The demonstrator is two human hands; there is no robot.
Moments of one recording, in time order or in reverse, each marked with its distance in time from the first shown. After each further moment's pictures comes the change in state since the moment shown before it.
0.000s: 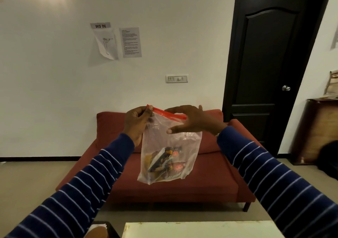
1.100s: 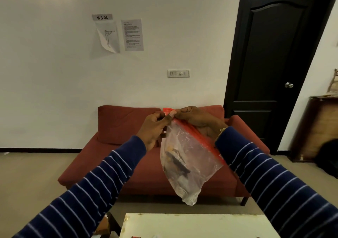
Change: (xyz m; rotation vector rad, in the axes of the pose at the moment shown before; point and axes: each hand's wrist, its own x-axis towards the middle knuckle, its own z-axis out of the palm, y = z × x) left_hand -0.035 -0.009 0.027 0.055 -0.252 -0.241; right_hand -0.008 -0.007 0.018 1.057 -0.087 0.338
